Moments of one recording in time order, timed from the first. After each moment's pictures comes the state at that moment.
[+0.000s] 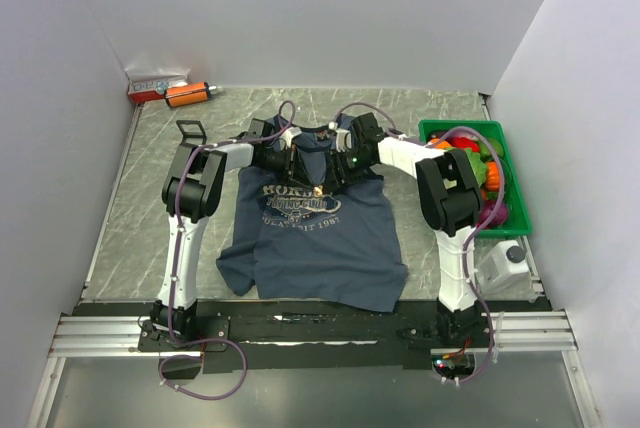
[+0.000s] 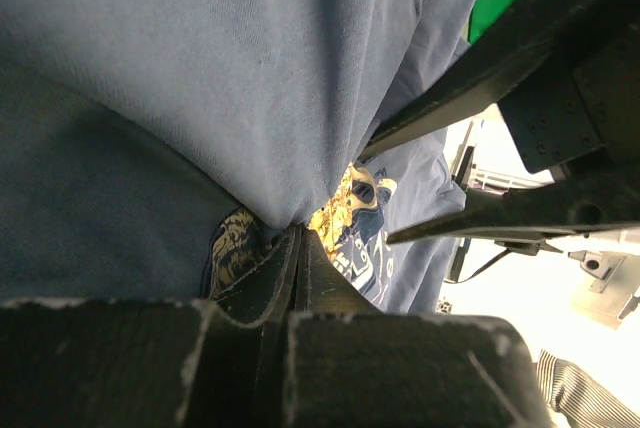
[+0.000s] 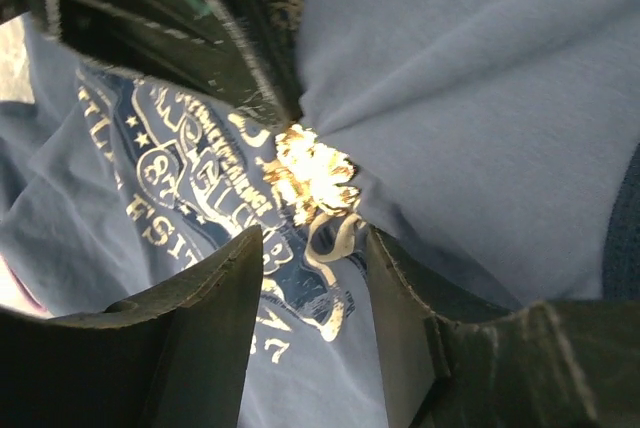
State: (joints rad) left arm -0.31 2.37 1.60 -0.26 1.04 -0.39; right arm 0.38 2.14 1.52 -0.49 -0.67 0.04
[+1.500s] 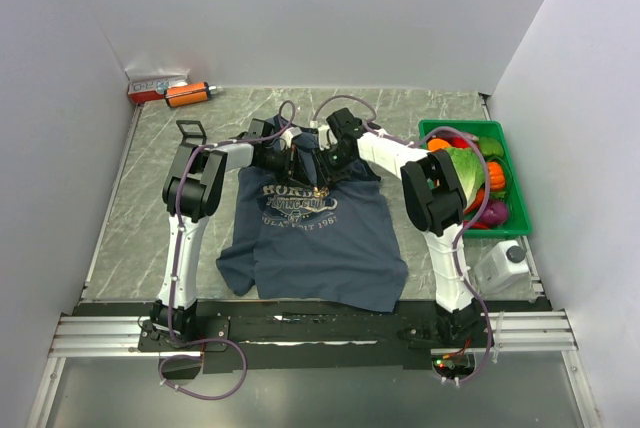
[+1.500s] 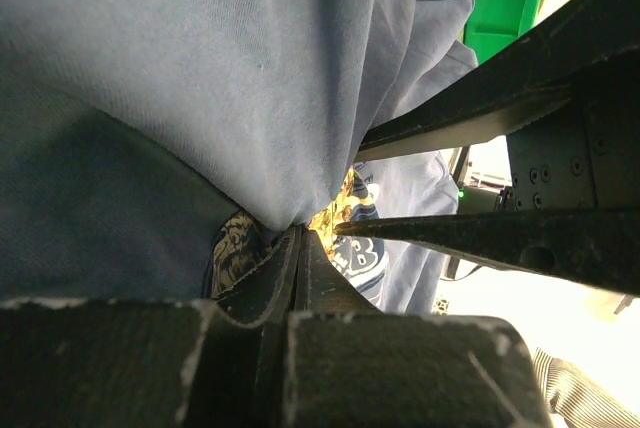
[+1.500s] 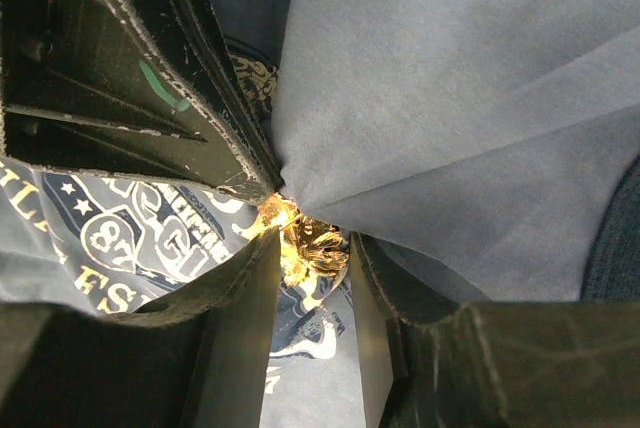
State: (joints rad) left arm -0.31 2.37 1.61 -0.26 1.05 -0.39; right arm 0.49 2.23 1.72 -0.63 -0.38 0.05
